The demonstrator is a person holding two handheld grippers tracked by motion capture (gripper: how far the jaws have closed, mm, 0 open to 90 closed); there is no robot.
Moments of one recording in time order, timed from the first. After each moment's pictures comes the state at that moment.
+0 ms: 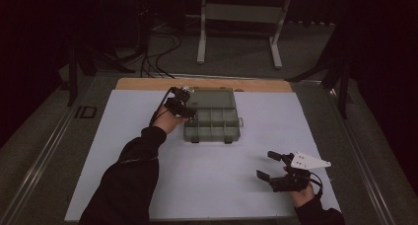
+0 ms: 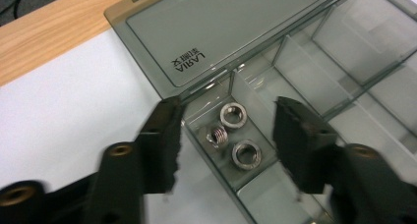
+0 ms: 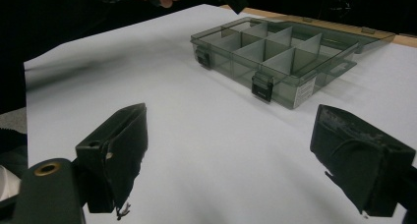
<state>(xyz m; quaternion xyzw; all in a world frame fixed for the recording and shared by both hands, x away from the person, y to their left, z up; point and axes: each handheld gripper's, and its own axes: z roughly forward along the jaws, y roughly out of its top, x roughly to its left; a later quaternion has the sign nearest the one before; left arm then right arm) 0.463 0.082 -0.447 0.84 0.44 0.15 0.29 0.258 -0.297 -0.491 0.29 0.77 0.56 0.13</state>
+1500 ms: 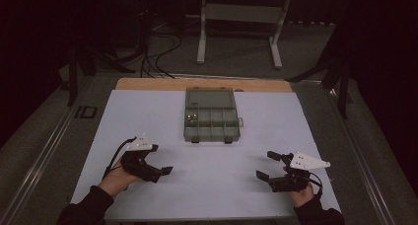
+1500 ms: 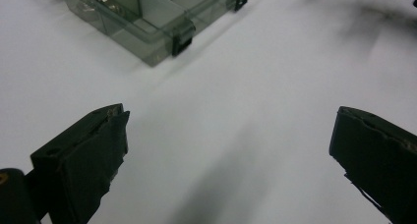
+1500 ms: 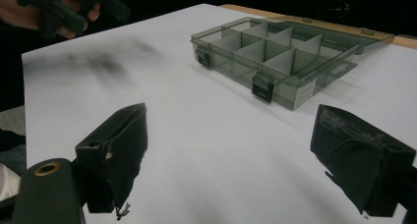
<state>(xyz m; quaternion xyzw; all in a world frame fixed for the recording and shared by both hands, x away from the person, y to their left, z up) 0.283 0.190 -0.474 0.84 0.32 0.05 0.44 0.257 -0.295 -0.490 0.29 0.77 0.56 0.13</state>
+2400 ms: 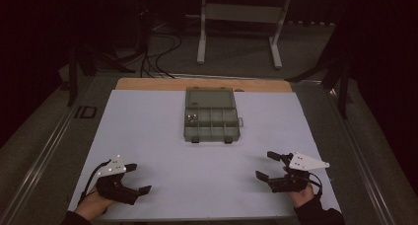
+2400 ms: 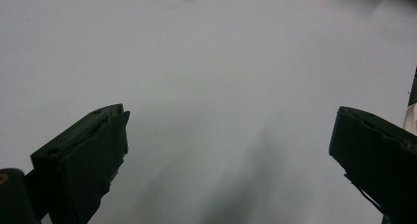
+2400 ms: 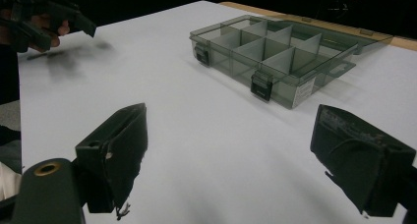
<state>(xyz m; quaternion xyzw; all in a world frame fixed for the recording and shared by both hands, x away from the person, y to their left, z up) 0.239 0.241 -0.506 0.83 0.35 0.07 0.44 0.256 -0.294 -0.490 0.29 0.77 0.55 0.14</state>
